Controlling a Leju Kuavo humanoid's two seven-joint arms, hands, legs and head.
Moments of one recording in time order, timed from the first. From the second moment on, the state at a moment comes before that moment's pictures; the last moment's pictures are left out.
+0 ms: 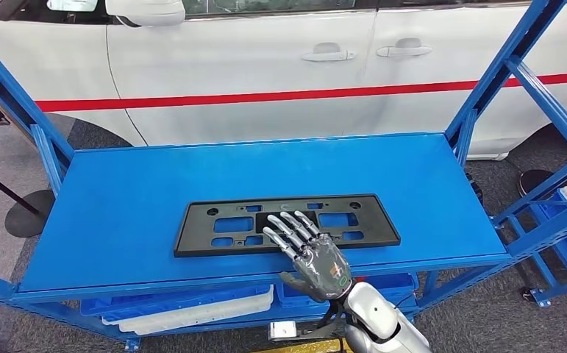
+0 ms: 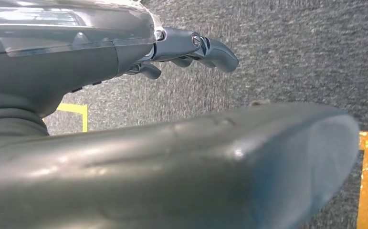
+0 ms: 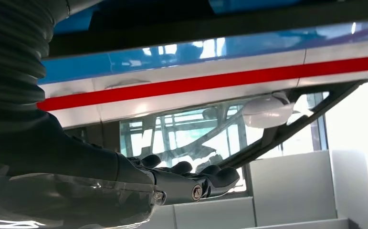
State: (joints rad) left arm -0.08 -0.08 1.22 -0.23 -1.00 0.11 -0.12; right arm -0.20 -0.10 0.58 -1.32 1.21 -0.62 -0.35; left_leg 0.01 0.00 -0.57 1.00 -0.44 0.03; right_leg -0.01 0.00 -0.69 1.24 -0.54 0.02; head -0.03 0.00
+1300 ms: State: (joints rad) left arm -0.09 -0.08 1.22 -0.23 -1.02 0.12 -0.14; right arm -0.56 0.17 0.86 -0.71 1.53 -0.70 -0.04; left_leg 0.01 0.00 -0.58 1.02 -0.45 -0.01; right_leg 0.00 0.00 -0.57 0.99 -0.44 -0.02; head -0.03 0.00
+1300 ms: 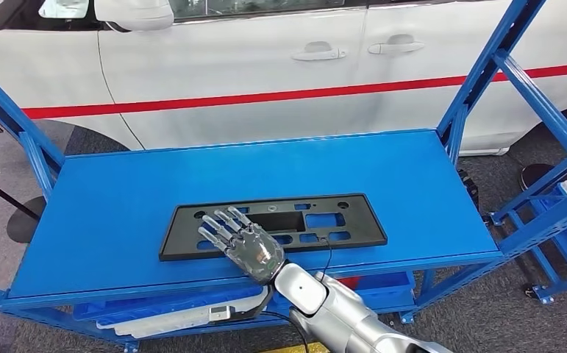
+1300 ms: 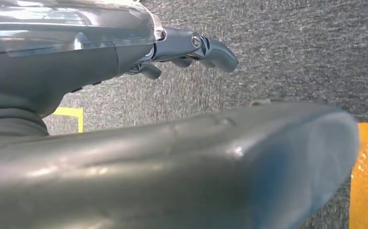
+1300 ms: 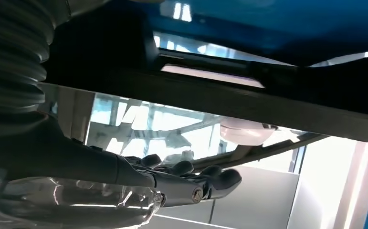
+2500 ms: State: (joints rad) left arm -0.08 -0.08 1.22 -0.23 -1.02 0.05 -0.24; right arm -0.66 0.19 0.80 -0.48 1.53 -0.67 0.08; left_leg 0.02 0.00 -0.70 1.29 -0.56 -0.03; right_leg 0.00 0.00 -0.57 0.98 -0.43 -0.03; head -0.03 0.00
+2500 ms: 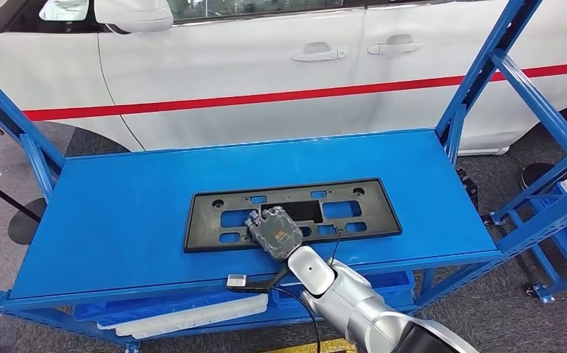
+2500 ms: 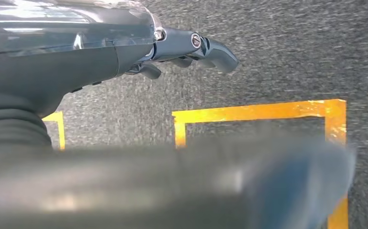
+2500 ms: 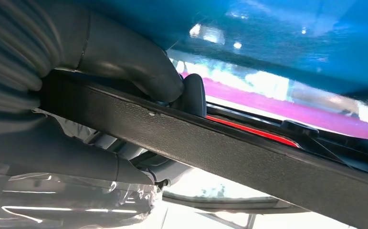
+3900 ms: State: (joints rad) left arm -0.09 -0.07 1.25 -0.23 -0.98 0.01 -0.34; right arm -0.29 -0.03 0.51 -1.86 -0.44 0.43 -0.57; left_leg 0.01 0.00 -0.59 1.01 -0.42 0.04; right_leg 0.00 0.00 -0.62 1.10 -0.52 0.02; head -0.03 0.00
